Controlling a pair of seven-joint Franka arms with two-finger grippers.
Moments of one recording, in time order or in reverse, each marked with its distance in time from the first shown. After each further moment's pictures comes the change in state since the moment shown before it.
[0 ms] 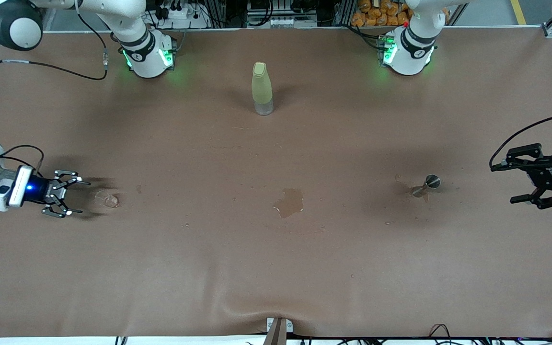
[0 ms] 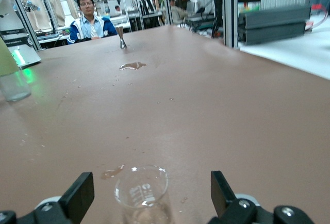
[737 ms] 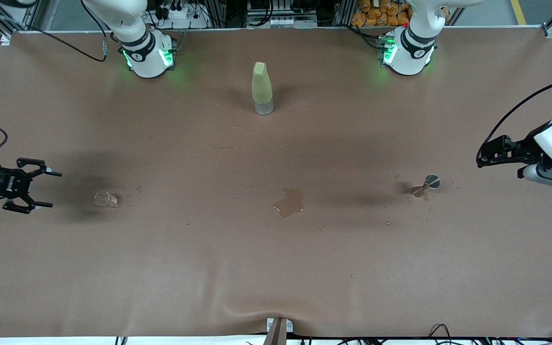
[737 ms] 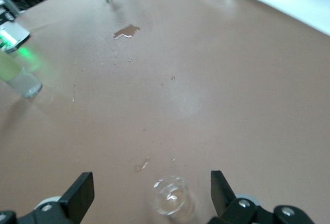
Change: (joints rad) left arm -0.234 -0.178 -0.005 0.009 0.425 0.047 -1.003; right arm 0.074 -0.268 -0.001 -0.021 -0.267 0.095 0.429
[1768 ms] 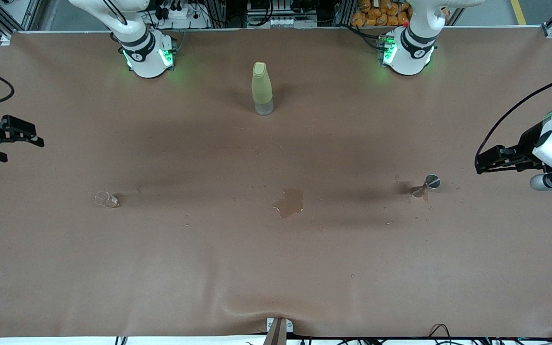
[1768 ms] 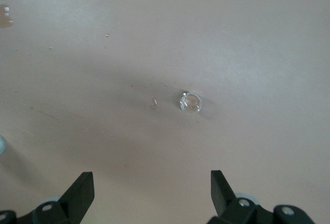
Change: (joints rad) left arm -0.067 -0.004 -0.004 0.002 0.150 0.000 -0.498; right arm 0.308 -0.478 0.006 0.018 -0.670 -0.029 1.372
